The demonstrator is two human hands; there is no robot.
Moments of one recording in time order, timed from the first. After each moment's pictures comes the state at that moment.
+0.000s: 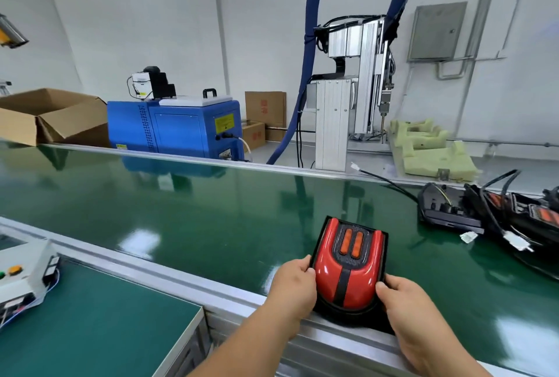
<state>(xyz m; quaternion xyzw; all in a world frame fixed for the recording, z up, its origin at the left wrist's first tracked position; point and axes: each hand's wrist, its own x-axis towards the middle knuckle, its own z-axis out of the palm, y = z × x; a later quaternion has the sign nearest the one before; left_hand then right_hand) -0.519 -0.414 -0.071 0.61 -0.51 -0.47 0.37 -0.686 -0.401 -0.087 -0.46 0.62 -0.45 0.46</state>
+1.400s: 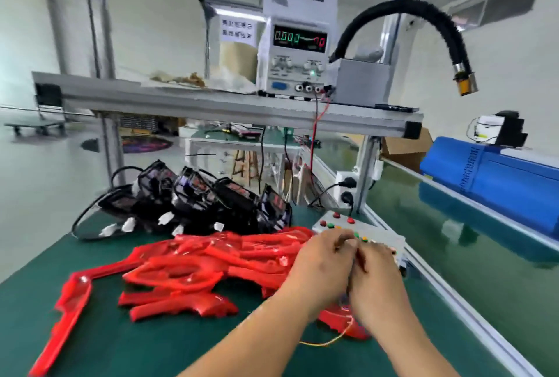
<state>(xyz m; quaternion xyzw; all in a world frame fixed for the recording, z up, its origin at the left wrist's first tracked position) -0.219 -0.166 0.016 0.74 -0.30 -0.07 0.60 -0.267 -0.252 0.005 -0.90 0.12 -0.29 0.31</state>
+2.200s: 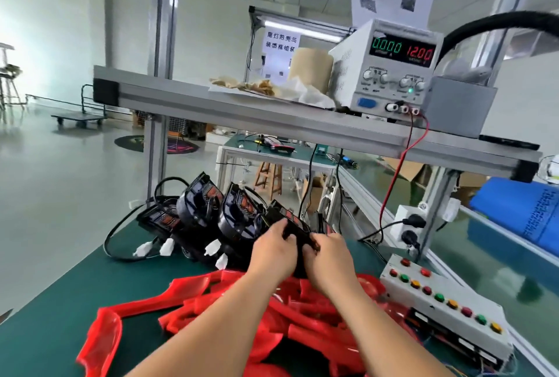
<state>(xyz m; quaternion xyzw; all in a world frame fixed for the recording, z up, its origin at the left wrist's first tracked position) -0.017 -0.065 -0.018 0.84 -0.09 0.03 0.54 -0.048 -0.174 -0.017 -0.95 0.08 -0.22 0.22</state>
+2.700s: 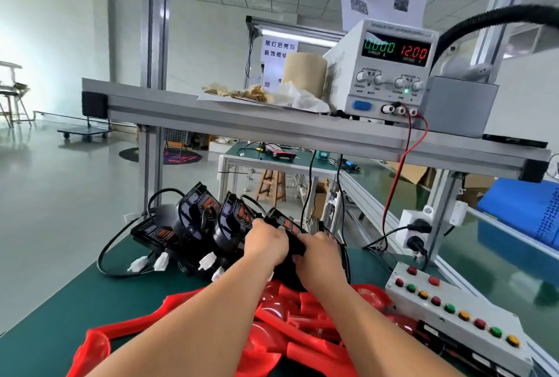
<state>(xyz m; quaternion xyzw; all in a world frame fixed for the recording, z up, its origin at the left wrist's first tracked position) 0.026 -0.072 0.001 0.84 0.04 0.00 0.54 -0.002 -0.181 -0.031 -0.96 0.02 -0.25 0.10</state>
